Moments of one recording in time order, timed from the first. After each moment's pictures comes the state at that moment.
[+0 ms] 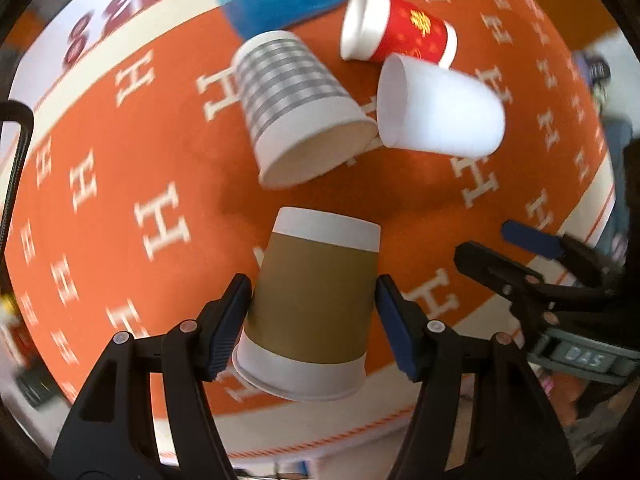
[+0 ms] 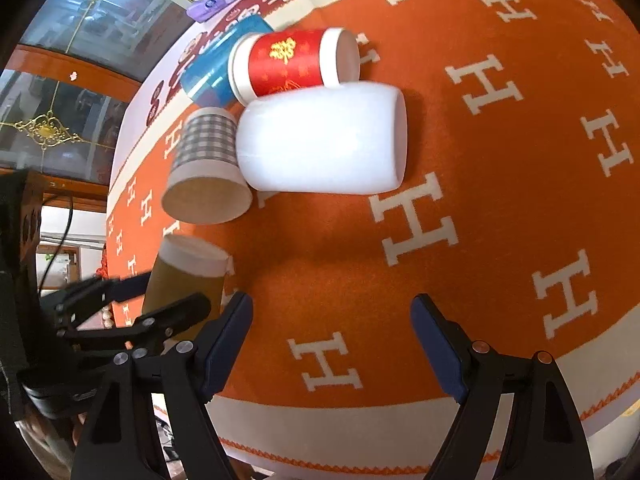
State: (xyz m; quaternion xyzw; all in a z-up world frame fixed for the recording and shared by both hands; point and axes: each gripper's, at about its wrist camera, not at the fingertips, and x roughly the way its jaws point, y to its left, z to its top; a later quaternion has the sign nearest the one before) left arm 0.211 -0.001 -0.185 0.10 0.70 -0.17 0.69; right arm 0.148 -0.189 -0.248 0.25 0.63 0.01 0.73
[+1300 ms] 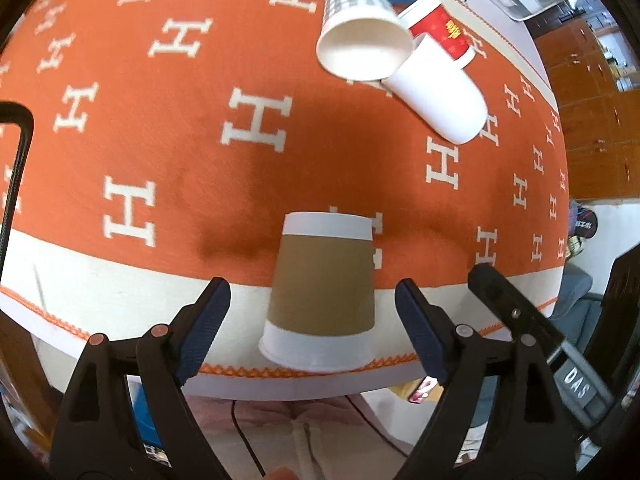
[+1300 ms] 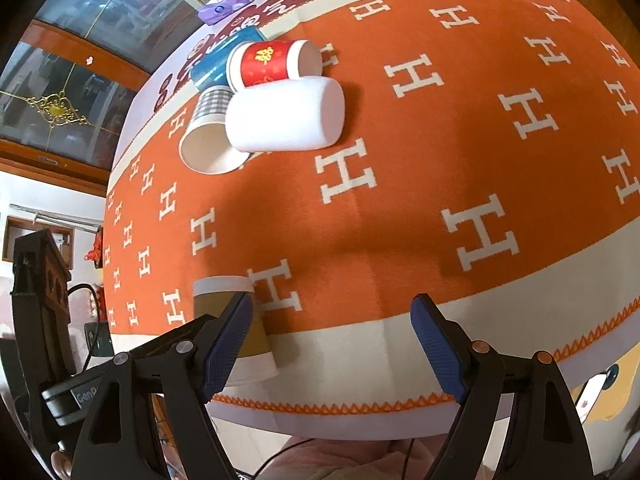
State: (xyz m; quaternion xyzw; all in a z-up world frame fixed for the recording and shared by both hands) left arm 0.089 0.004 -0.194 -0.13 0.69 -0.06 0.71; right arm 0.064 -0.235 -0.200 0.22 0.63 0.02 0.74
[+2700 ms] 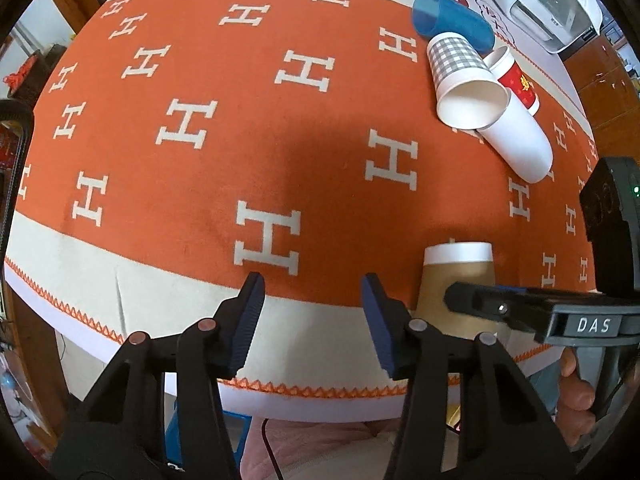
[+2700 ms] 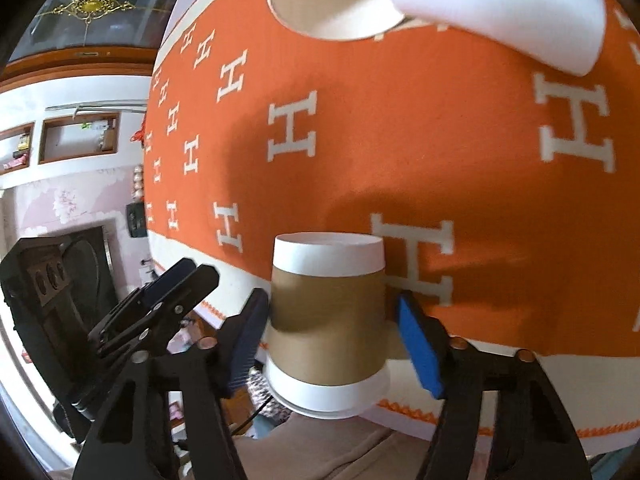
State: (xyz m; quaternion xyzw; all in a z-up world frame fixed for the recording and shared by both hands) left arm 0.073 0.099 -0.192 -0.10 0.64 0.01 0.76; right arm 0.117 -0.137 -0.269 0.20 0.76 0.21 0.58
